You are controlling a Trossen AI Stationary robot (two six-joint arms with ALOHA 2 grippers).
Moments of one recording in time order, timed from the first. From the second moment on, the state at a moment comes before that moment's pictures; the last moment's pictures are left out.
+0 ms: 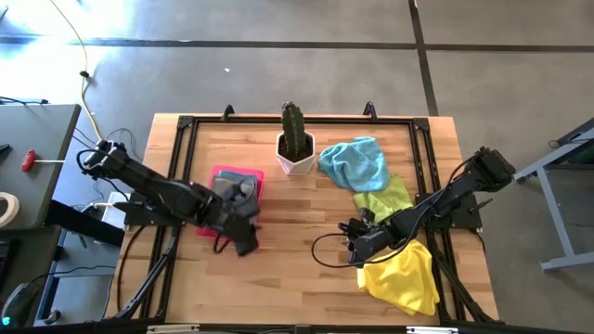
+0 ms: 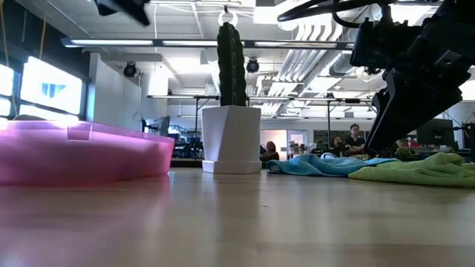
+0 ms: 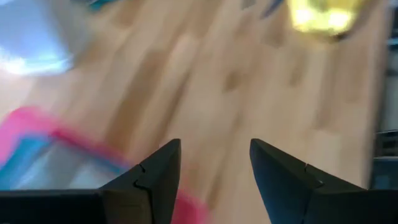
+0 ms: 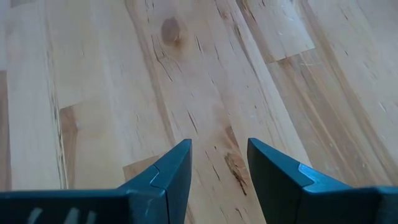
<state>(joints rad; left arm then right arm) -0.34 1.39 1.26 -0.91 -0.38 -0.74 0.51 1.52 0.72 -0.23 0.36 0.73</state>
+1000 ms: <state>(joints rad) -0.53 1.59 1.26 -0.38 -0.39 -0.68 0.46 1.52 0.72 -0.06 0.27 0.97</state>
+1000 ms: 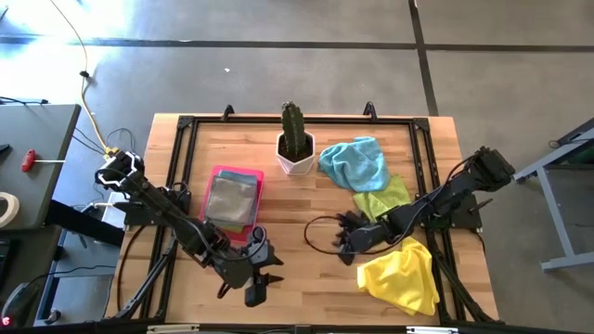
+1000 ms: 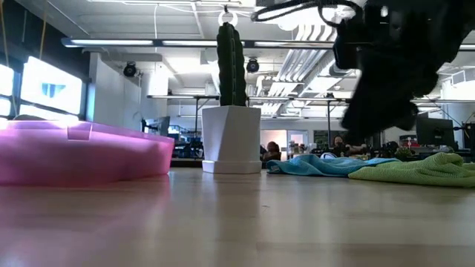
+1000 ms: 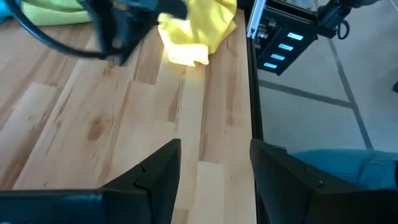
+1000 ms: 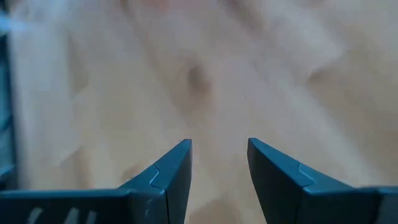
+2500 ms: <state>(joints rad) -0.53 1.59 1.26 -0.39 -0.41 -0.59 0.98 1.83 1.17 -0.89 -0.35 1.77</state>
